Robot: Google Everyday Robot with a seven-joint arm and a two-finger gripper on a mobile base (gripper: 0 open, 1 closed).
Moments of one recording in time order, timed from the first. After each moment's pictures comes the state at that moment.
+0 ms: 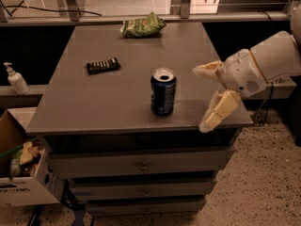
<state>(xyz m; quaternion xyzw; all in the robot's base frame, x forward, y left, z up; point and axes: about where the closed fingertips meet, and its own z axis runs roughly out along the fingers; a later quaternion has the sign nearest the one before) 0.497 -0.120 0.878 -0.63 0.67 0.24 0.32</state>
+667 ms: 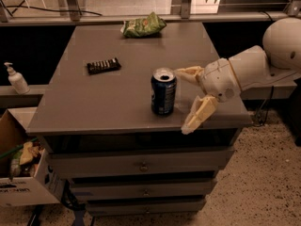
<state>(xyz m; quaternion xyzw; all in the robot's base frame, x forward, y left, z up) 0.512 -0.078 0.857 -0.65 0.60 0.30 0.37</state>
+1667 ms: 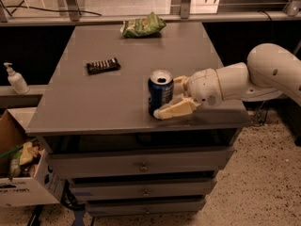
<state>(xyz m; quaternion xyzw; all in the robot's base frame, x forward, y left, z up) 0.526 -0.042 0.844 -0.58 0.59 0.37 0.42</state>
